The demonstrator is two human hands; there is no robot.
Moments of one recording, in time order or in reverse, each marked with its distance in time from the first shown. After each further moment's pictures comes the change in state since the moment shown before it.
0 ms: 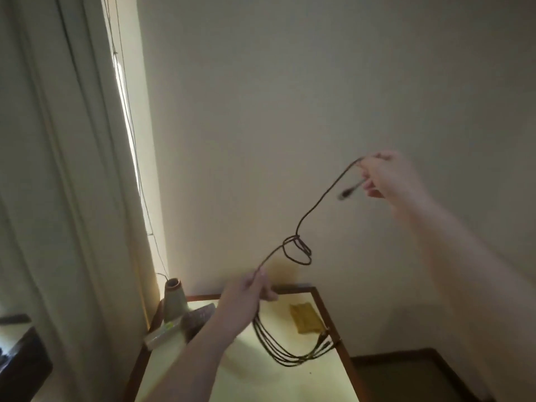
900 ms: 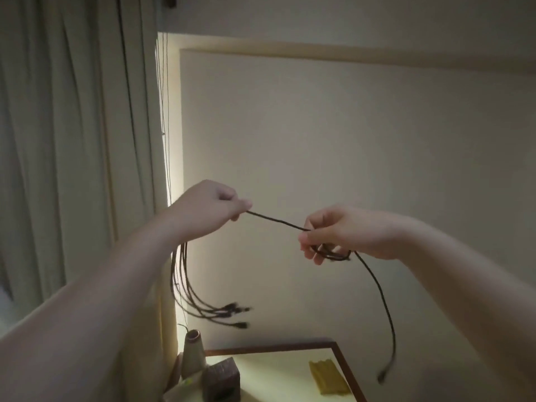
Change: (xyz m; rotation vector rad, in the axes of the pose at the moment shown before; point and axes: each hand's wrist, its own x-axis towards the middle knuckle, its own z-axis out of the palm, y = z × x) left_hand -0.031 0.221 -0.201 0.411 0.151 0.363; right_hand -0.085 -0.106 0.006 -0.239 -0.871 -0.237
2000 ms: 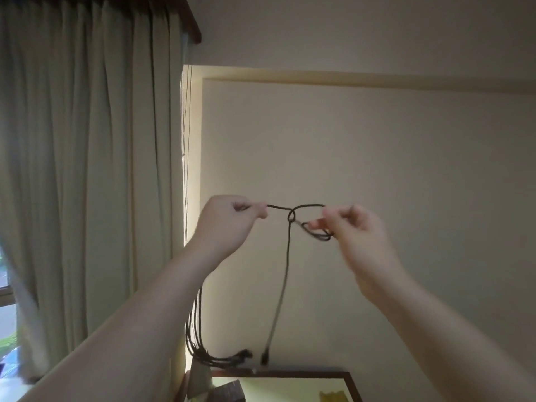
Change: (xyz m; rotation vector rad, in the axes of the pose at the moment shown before) left_hand -0.003 0.025 0.028 -0.298 0.327 -0.037; right_hand 0.010 -0.004 0.029 0.563 0.811 -0.265
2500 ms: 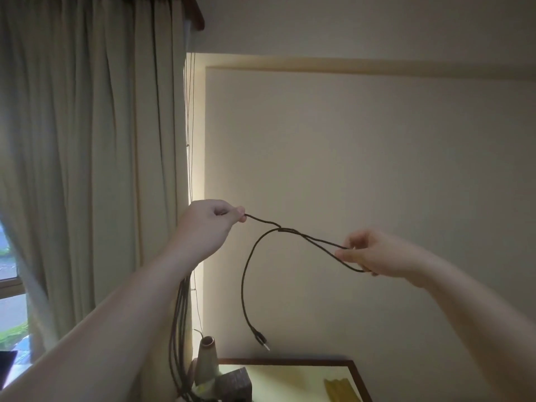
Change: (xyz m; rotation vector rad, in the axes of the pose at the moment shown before) left_hand 0.002 -0.044 -0.032 0.050 0.001 -0.089; right_hand 0.031 0.035 -0.055 -0.813 -0.537 0.164
